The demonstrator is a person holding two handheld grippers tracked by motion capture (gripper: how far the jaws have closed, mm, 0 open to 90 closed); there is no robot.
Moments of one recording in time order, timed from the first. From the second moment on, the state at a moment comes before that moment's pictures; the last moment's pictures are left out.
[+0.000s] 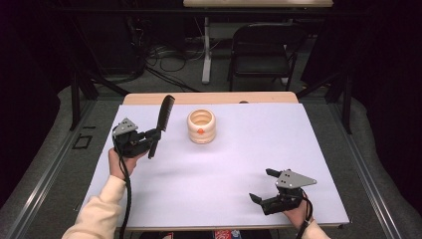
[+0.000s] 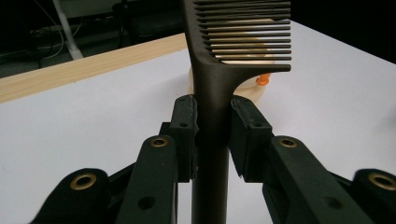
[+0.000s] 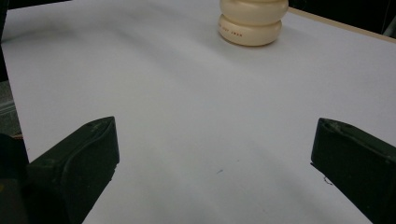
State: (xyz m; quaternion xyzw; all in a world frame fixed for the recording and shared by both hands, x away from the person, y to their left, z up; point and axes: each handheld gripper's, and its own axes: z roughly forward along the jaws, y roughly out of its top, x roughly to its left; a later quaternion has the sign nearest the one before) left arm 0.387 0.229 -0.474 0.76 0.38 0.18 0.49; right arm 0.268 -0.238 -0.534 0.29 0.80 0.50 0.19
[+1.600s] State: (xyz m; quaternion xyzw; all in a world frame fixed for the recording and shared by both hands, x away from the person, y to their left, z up) left arm 0.419 0.193 -0.447 0.76 0.36 0.20 0.50; right arm 0.267 -0.237 -0.535 0.28 0.80 0.49 0.18
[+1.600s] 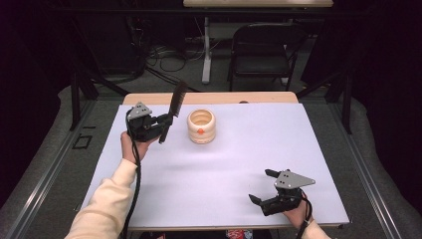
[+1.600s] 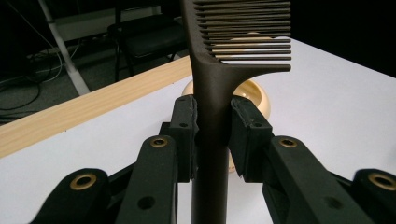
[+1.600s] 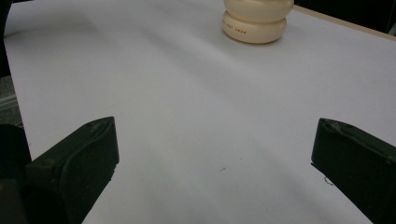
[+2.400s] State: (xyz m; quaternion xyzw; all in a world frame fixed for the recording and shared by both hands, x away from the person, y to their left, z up) left arm 0.431 0.180 -0.439 0.76 0.35 0.21 0.50; right arm 0.268 -0.237 -0.535 0.28 0.80 0.49 0.18
